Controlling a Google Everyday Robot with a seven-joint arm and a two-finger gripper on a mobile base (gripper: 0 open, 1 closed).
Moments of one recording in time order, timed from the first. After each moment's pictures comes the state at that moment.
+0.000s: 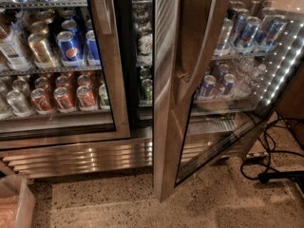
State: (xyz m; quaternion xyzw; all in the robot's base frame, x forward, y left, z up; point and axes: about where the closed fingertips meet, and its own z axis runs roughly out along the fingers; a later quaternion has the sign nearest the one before) arm 0.380 0.015 1.210 -0.45 0.67 0.27 0.52
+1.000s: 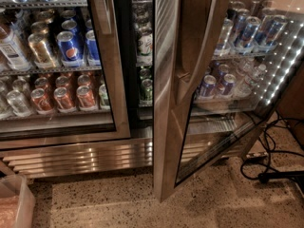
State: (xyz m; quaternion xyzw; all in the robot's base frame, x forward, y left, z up) arm 0.380 0.015 1.210 -0.45 0.67 0.27 0.52
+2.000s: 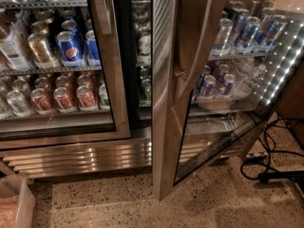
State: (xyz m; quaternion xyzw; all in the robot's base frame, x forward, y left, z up) arm 0.385 0.018 1.215 -0.46 0.67 0.27 0.52
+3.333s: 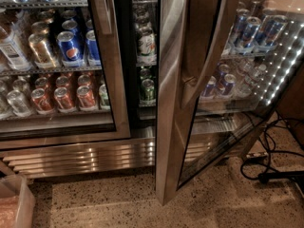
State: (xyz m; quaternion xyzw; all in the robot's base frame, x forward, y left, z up) arm 0.359 0.022 1.300 -0.52 0.61 0.25 0.55
